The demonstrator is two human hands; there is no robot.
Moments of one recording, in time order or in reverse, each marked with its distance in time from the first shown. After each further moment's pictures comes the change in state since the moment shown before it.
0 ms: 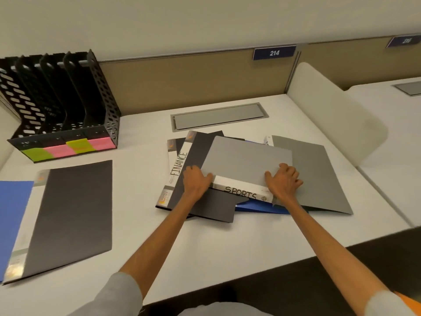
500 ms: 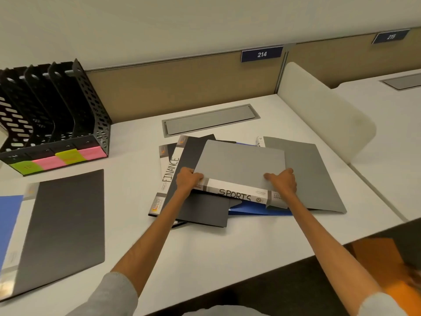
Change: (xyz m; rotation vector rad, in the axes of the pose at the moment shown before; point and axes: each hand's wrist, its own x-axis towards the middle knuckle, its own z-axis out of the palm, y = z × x) left_hand 0.028 0.010 0.002 -0.330 -0.114 -0.166; right_hand 0.025 0.018 -0.019 0.332 -0.154 0.313
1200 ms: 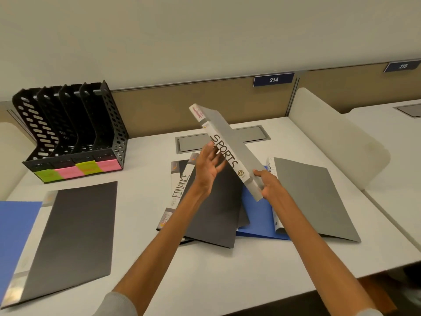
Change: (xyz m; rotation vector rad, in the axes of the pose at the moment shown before) left_hand -0.044 0.101 -0.023 -1.113 -0.262 0.281; right_hand -0.028 -0.096 0.019 0.855 -0.426 0.224
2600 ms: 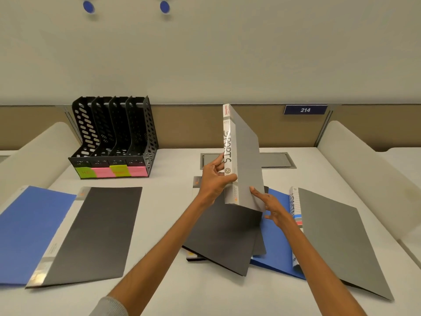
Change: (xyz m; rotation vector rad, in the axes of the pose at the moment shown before) left_hand -0.007 0.045 -0.015 0.566 0.087 0.217; right_hand 0.019 0.012 0.029 -0.494 -0.279 -0.182
